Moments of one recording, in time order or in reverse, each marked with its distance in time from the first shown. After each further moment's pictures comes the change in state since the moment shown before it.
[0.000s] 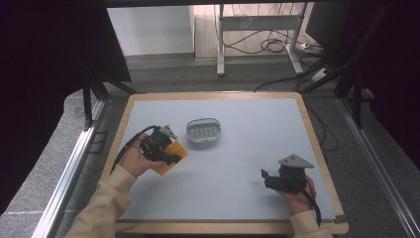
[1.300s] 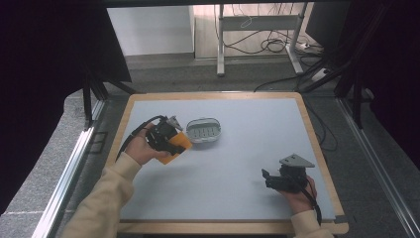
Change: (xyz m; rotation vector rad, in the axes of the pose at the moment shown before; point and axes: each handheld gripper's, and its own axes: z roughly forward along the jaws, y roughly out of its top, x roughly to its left) left arm 0.013 0.028 0.000 0.027 0.023 0.094; right arm -0.003 0.000 0.000 0.007 -0.002 0.002
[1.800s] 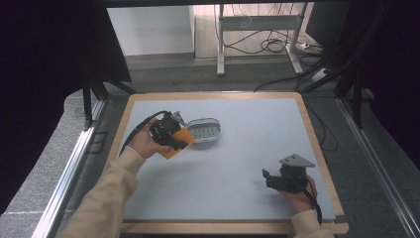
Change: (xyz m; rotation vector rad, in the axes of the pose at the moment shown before) left arm 0.009 0.015 0.006 0.008 0.015 0.025; right arm -0.002 -0.001 0.001 0.005 0.003 -0.002
